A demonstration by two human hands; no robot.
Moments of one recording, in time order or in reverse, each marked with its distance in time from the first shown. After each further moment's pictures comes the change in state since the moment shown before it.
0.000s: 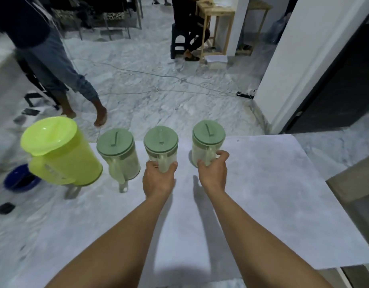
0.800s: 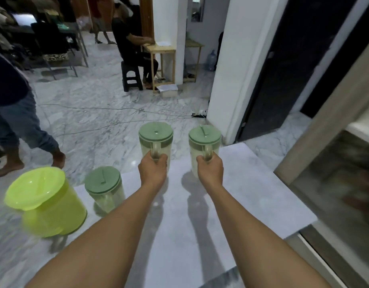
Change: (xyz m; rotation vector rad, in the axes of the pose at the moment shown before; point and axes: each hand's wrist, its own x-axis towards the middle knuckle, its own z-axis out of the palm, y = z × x) left_hand -0.008 0.100 -0.051 -0.208 -0.283 0.328; right_hand -0.046 -0.075 -0.072 0.292 0.233 -0.015
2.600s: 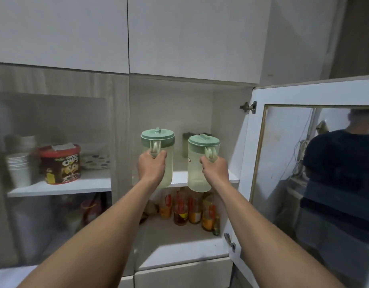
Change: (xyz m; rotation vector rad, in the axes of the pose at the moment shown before) left_hand -0.690 0.277 0.160 -0.405 -1.258 0.615; right_hand -0.475 -0.028 -0.677 0.034 1.275 -0.059
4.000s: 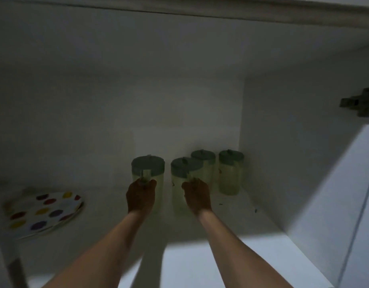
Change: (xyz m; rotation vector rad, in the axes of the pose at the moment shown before) left_hand 0.404 -0.248 0.216 0.267 0.113 -0.146; right_hand 0.444 0.191 0.232 0.074 -0.185 0.084
